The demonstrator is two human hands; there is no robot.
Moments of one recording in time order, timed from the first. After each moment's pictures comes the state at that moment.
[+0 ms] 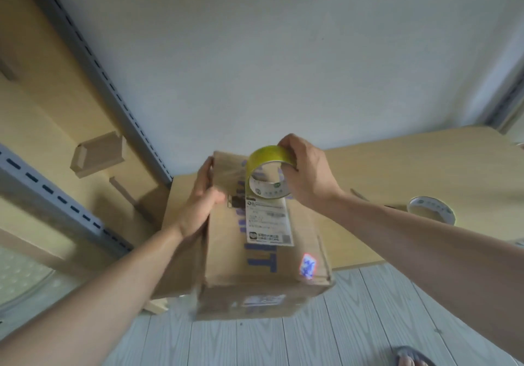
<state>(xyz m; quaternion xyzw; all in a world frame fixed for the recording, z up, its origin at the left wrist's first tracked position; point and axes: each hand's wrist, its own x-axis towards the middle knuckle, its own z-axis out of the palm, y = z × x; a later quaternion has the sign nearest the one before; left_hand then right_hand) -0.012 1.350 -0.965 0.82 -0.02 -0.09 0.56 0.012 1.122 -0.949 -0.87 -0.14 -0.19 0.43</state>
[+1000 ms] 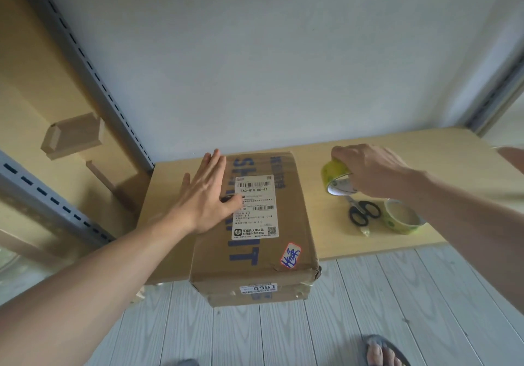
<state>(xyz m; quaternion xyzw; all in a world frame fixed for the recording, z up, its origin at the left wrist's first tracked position) -0.003 1.317 -0.984 0.98 -0.13 -0.07 0.16 0.001 0.987 -0.933 -0.99 -0.13 0.01 0.01</state>
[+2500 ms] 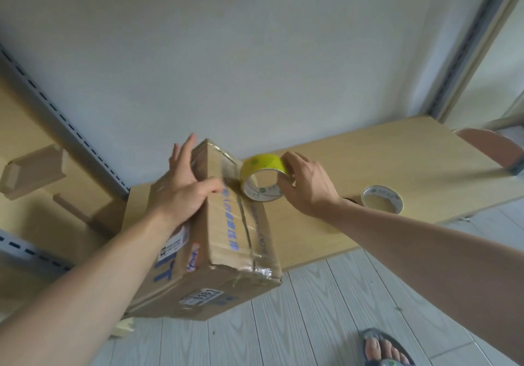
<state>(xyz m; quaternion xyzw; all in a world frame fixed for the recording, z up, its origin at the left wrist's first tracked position) 0.013 1.286 -0.939 0.88 -0.04 -0.01 0.48 0.004 1.041 -0.995 -0.92 -0.12 -0.21 0.32</state>
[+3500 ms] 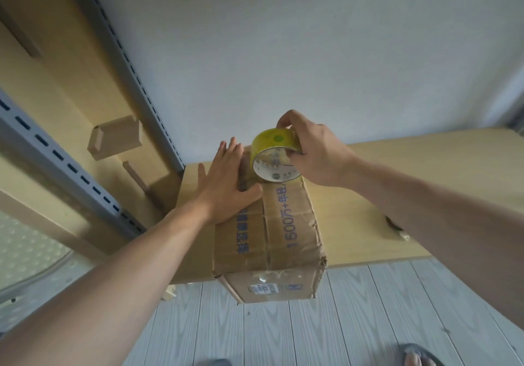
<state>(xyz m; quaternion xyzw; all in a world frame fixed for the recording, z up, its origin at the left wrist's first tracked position) 0.004 1.353 -0.955 0.97 -0.12 -0.04 0.21 0.019 1.133 -0.906 -0.91 -0.22 -0.07 0.34</state>
